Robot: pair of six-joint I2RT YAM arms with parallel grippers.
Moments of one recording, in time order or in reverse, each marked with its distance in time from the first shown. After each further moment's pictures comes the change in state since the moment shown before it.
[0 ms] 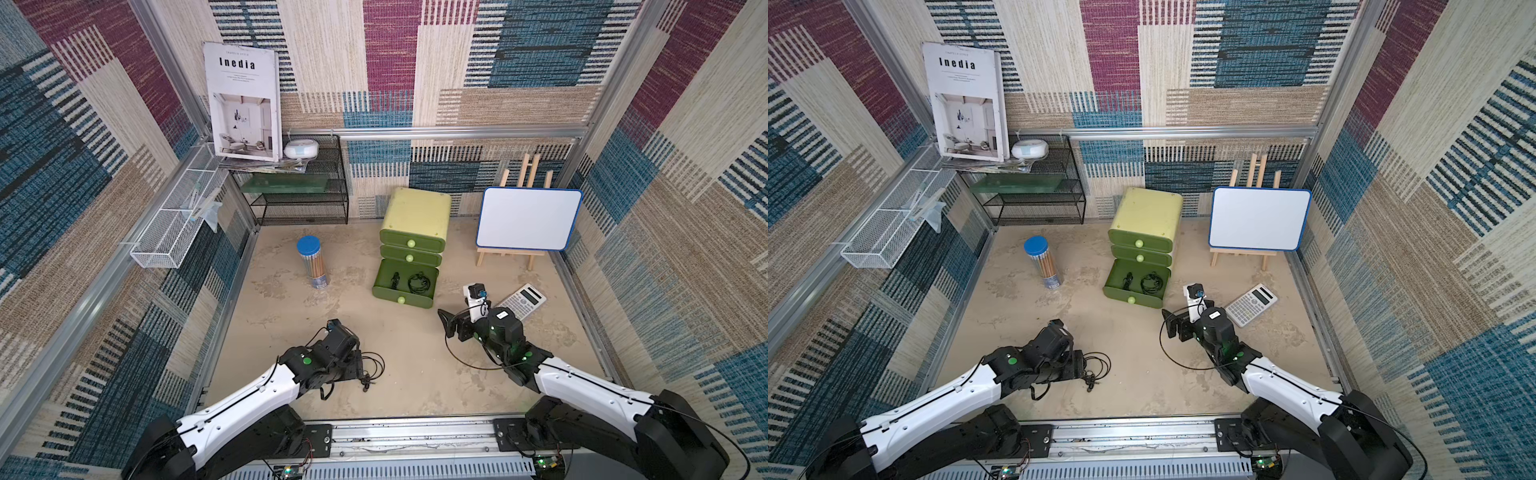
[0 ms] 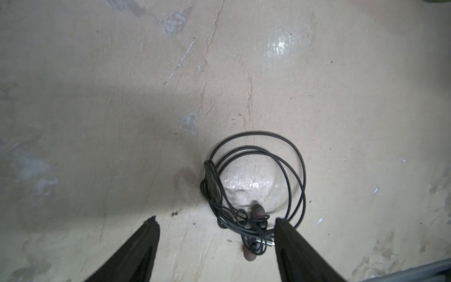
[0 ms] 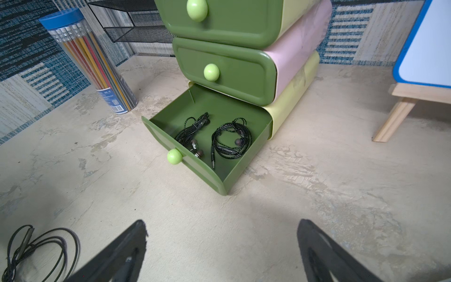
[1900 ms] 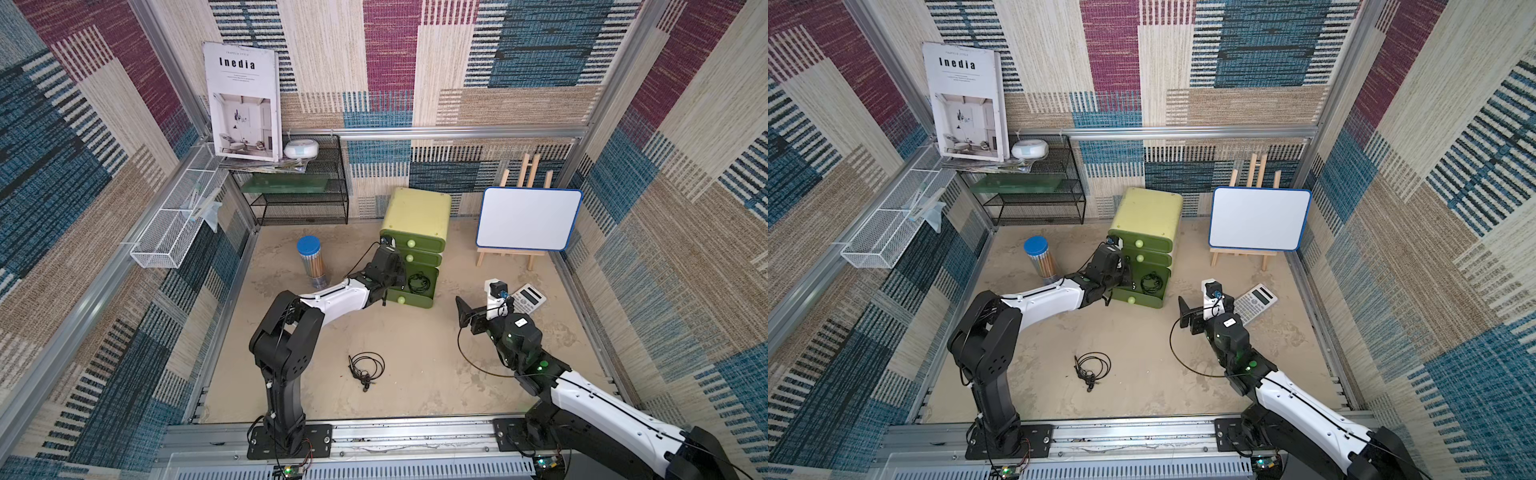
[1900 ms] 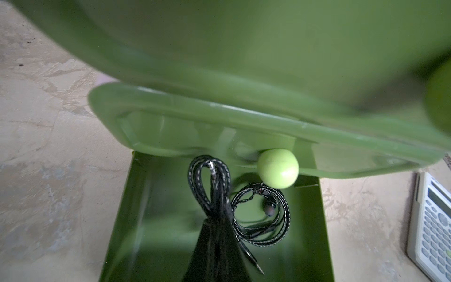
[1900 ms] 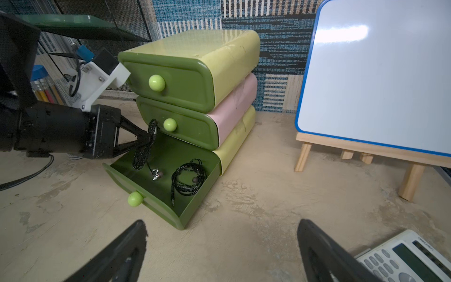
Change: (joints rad) left arm 0.148 0.907 0.727 0.671 -0.052 0.366; right arm 0.000 -0.212 -0.018 -0.038 0.230 -0.078
